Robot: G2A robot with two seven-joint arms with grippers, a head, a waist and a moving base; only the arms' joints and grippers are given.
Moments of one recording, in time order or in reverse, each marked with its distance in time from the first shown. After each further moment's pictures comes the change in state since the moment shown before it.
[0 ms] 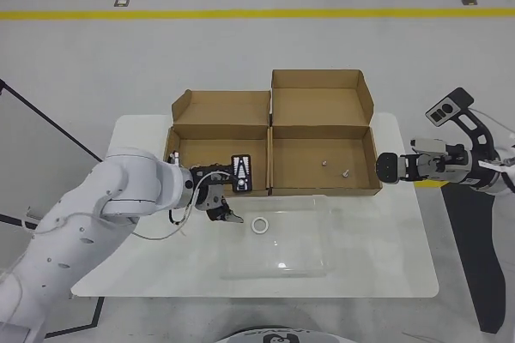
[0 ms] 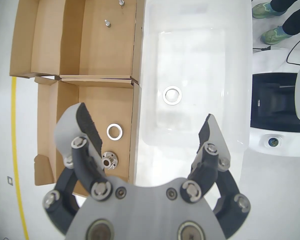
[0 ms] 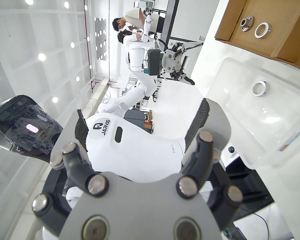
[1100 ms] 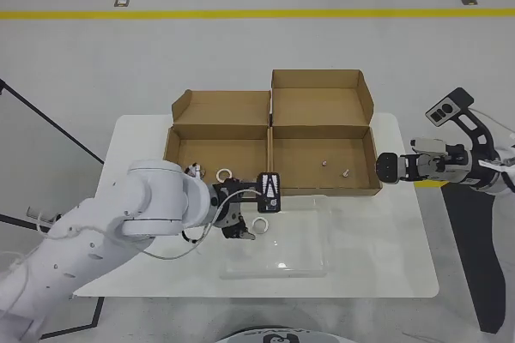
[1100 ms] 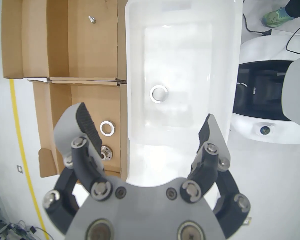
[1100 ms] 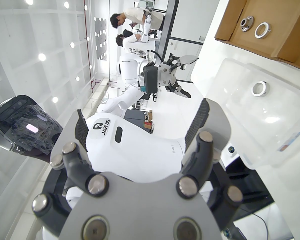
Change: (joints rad) left arm -0.201 -0.032 0.239 -0.139 -0.114 0.291 -0.302; right arm 0.000 0.000 0.000 0.000 0.000 0.000 0.000
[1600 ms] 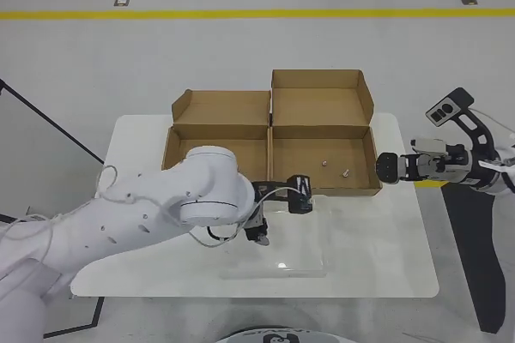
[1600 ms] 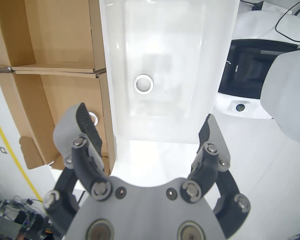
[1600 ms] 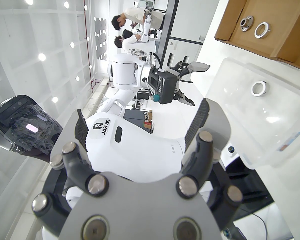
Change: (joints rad) left arm -0.310 -0.174 0.337 0.156 -0.093 0.197 -0.134; right arm 0.000 0.000 0.000 0.000 0.000 0.000 0.000
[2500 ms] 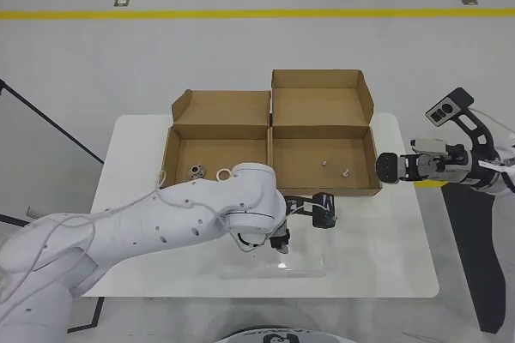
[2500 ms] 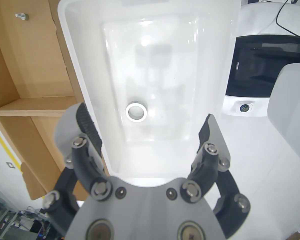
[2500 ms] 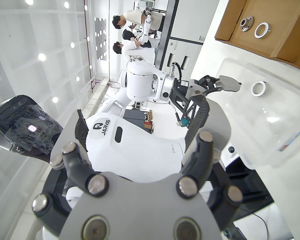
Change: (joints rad) left arm -0.002 -0.146 0.148 0.153 0.116 -0.021 0.094; right arm 0.000 0.000 0.000 0.000 0.000 0.000 0.000
